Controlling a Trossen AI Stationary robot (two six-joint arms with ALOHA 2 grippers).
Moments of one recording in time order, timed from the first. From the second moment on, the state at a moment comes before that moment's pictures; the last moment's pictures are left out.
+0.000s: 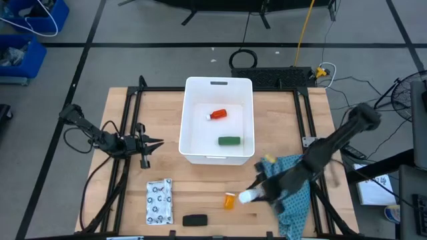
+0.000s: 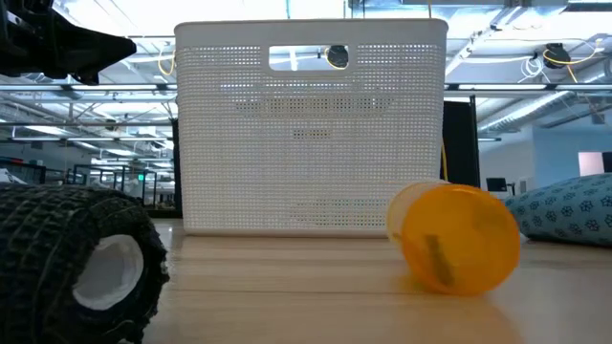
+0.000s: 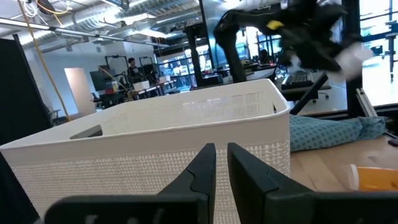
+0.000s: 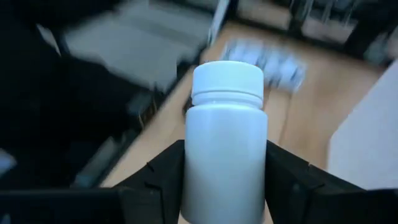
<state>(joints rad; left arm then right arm) -0.59 0.22 0.01 0.41 -0.73 0.30 0.67 1.24 0.90 -0.15 0.24 0.07</state>
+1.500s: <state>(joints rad) -0.59 0.22 0.01 0.39 -0.73 0.26 0.01 0.97 1.05 -0.29 0.16 -0.08</state>
